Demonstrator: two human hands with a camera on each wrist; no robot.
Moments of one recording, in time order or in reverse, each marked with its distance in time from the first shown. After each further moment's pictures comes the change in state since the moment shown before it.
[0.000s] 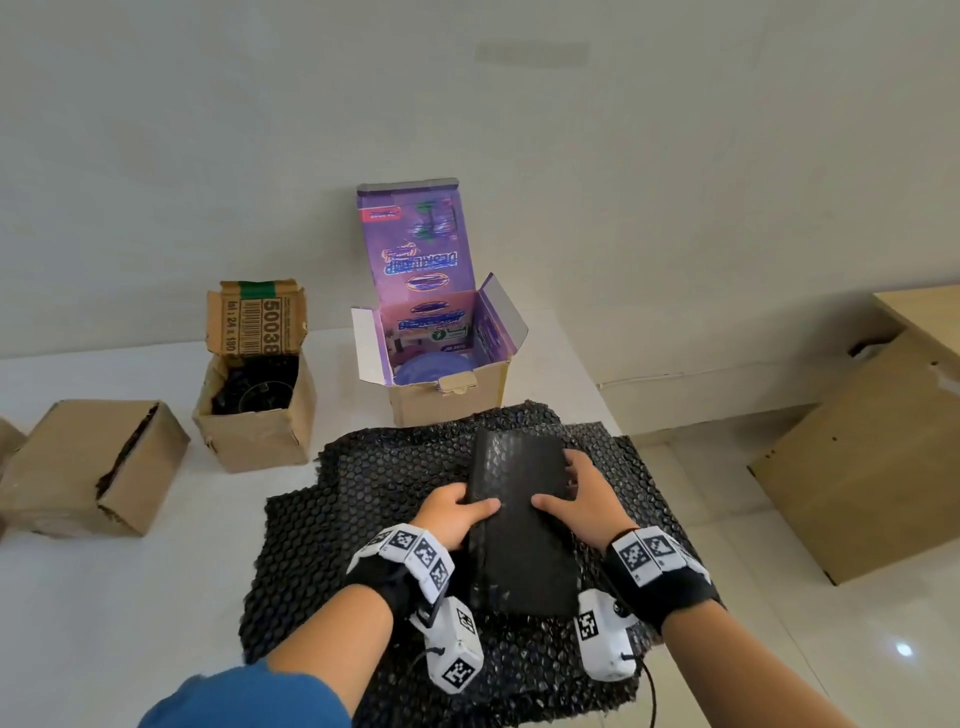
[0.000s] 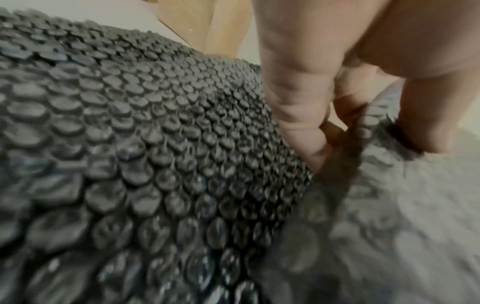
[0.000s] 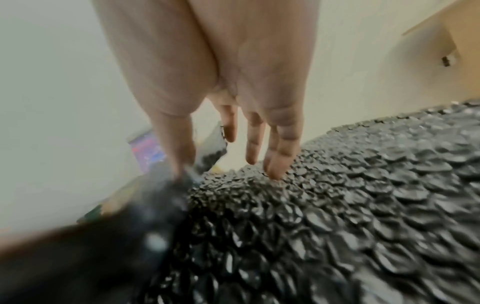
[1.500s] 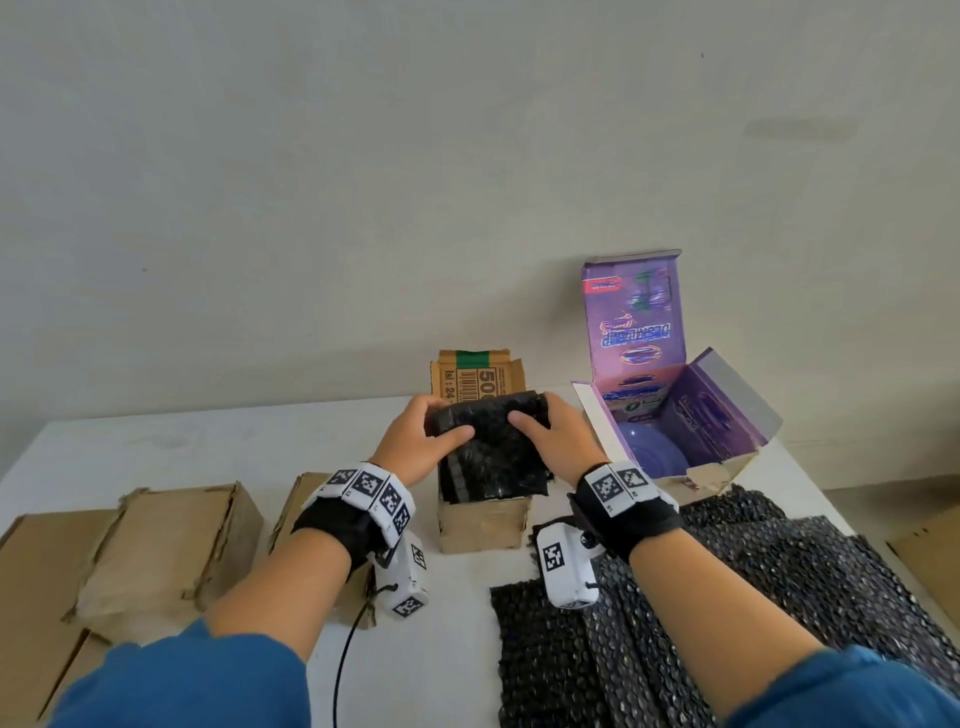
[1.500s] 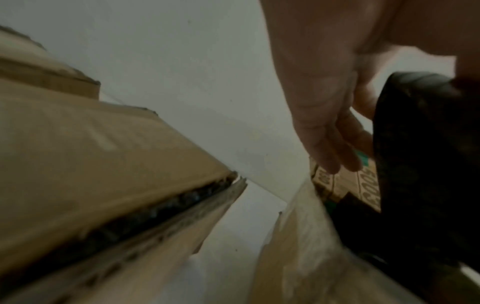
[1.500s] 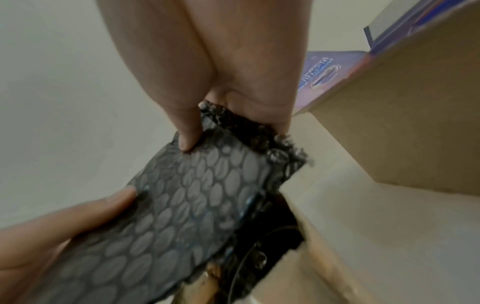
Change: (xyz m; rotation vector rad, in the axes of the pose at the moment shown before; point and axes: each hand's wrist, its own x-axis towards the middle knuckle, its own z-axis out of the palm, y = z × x) left_hand 0.002 0.091 -0.359 0.375 0.313 0.389; right_hand 0.108 -0.285 0.221 -0.071 -0.006 -0.210
